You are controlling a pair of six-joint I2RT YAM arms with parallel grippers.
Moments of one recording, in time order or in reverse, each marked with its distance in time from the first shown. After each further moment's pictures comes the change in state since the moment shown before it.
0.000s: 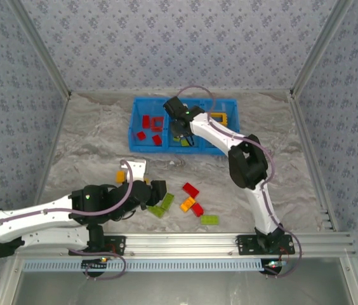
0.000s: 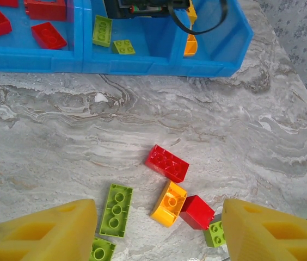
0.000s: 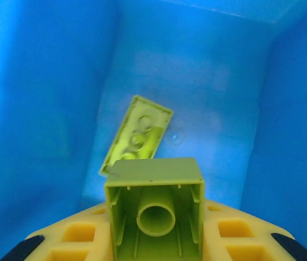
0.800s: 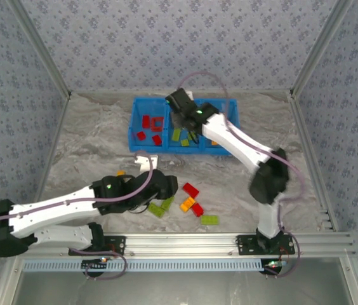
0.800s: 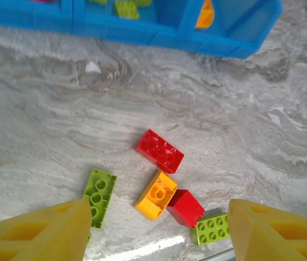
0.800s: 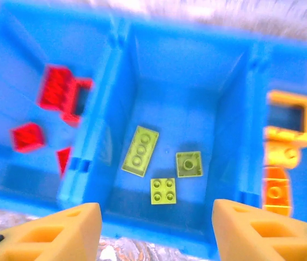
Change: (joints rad) left arm 0.120 0.224 0.082 0.021 0.184 -0.122; right arm 0.080 -0.409 -0.159 0.028 0.126 -0.011
